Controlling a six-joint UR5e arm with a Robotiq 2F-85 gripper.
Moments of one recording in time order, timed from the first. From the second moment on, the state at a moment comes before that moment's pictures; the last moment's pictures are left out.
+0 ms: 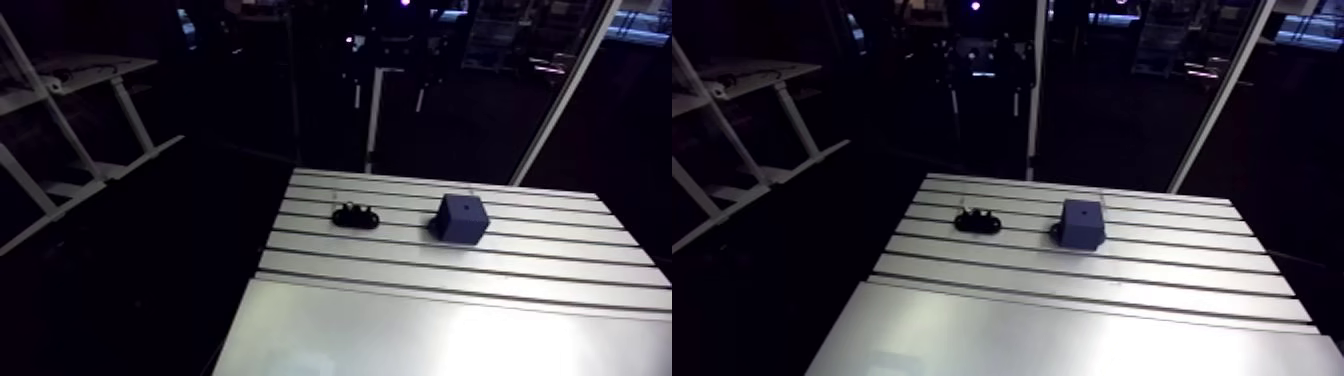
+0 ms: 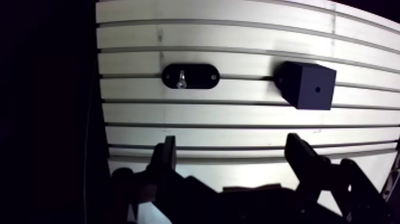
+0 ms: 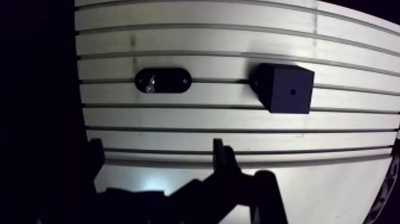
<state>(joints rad) 0.10 -1.33 1.52 -1.77 -1.57 -1.50</state>
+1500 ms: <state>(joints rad) 0.19 -1.10 1.63 -2.04 -1.58 -1.47</state>
